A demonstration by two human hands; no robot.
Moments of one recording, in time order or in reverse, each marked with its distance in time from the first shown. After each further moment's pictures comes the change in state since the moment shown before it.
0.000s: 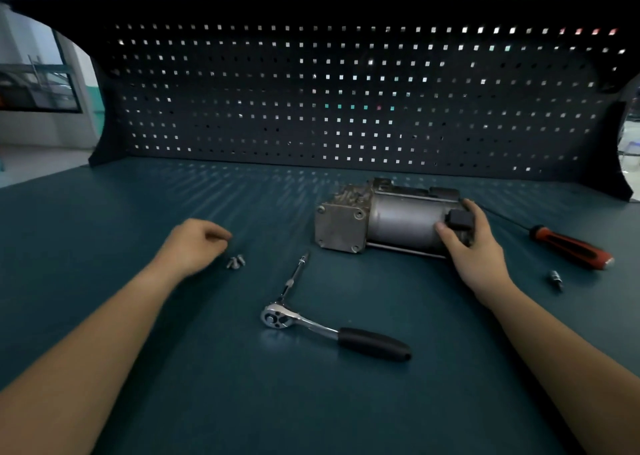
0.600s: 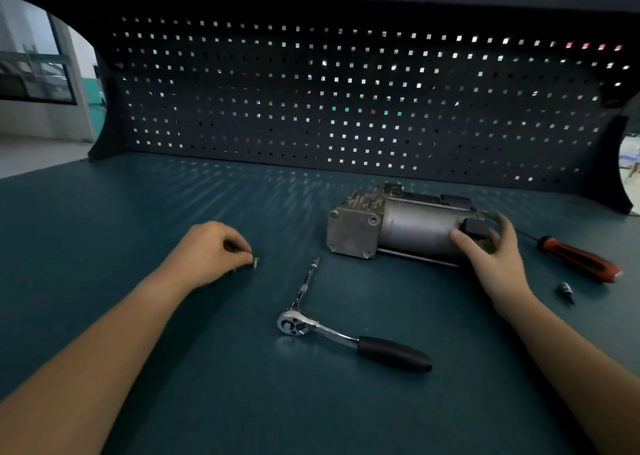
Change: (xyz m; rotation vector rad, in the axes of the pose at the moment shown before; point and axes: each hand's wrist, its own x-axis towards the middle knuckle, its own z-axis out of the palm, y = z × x) left_hand -0.013 0.003 -0.002 0.040 -0.066 0.241; right_hand -0.003 -0.002 -0.004 0.127 0.090 0.072
